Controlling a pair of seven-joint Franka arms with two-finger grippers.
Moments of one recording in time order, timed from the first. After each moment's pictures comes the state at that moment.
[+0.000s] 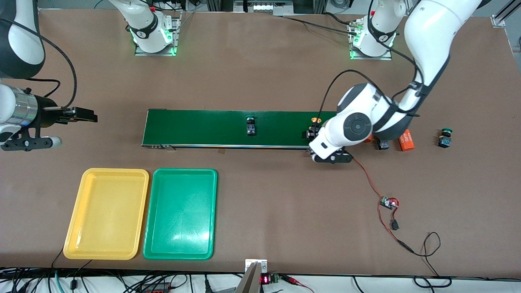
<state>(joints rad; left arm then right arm) 0.15 0.61 -0.69 -1.67 0.19 1.94 -0.62 -0.14 0.26 0.16 -1.50 0.02 1.50 -0.04</state>
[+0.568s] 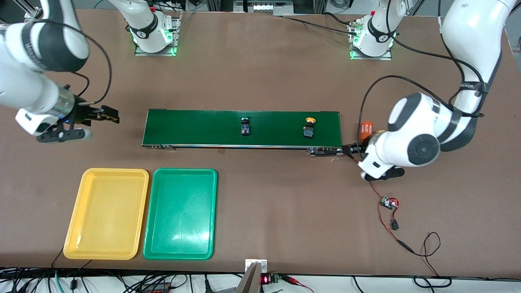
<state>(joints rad) 0.33 0.64 -0.67 -1.57 0.19 1.73 -0.54 -0.11 0.04 0.19 -1.98 0.03 1.92 -0.03</state>
